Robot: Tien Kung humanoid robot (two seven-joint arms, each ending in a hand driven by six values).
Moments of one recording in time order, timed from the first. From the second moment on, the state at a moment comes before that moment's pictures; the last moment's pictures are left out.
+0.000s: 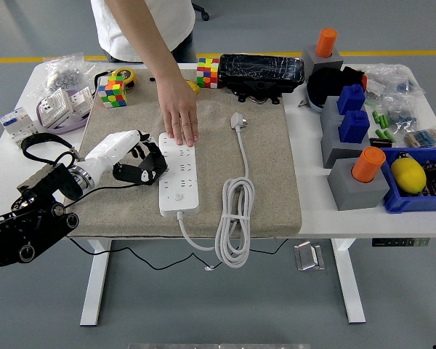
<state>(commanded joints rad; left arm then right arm) -0.66 0.37 -0.55 -0.89 1.54 0.26 -0.19 -0.07 -0.31 1.14 0.46 -0.80 -0.03 -0.07</state>
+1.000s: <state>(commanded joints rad) -0.66 0.37 -0.55 -0.90 1.51 0.22 -0.20 -0.07 -0.30 1.14 0.46 -0.80 -0.03 -0.07</state>
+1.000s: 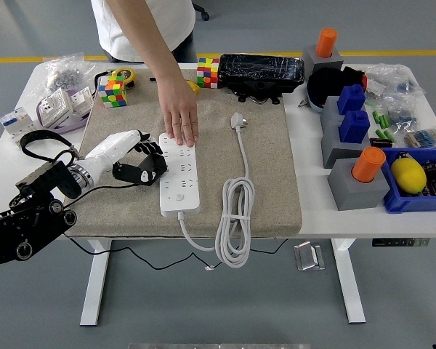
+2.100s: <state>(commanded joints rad) -0.66 0.37 -0.55 -0.91 1.50 0.24 -0.16 -0.07 -0.31 1.14 0.46 -0.80 -0.03 -0.07</state>
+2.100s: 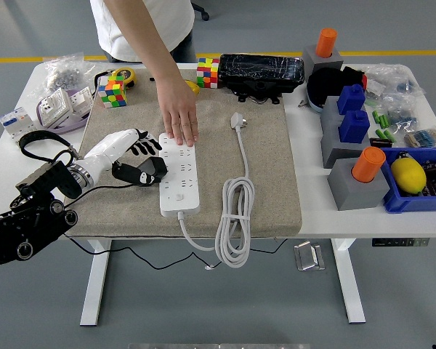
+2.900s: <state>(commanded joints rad) -0.67 0.37 -0.53 -0.91 1.50 0.24 -0.18 -0.07 -0.30 1.14 0.47 -0.80 -0.03 -0.07</state>
